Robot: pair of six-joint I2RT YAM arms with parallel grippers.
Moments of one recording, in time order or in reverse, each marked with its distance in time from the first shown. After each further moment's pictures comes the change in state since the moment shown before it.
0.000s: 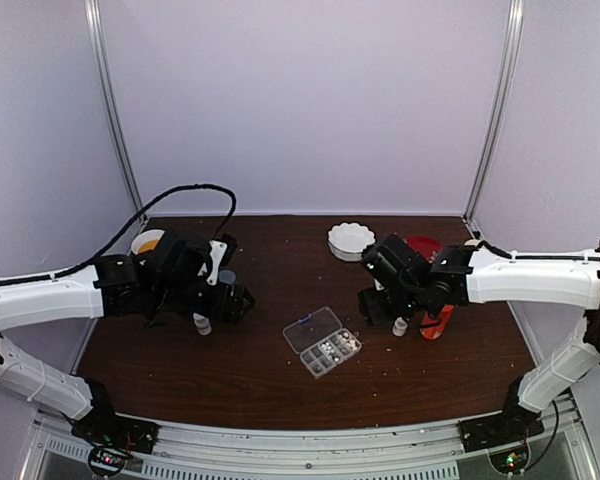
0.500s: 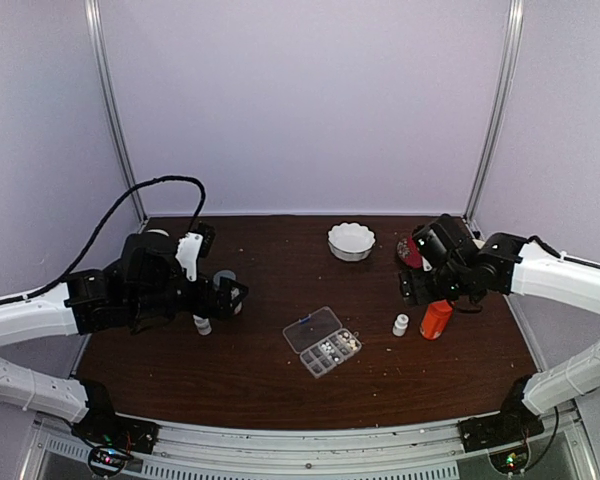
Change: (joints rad) left arm 0.000 -0.184 -0.110 0.146 -0.022 0.017; right arm -0.193 -0.209 -0.071 -0.103 0.063 -0.085
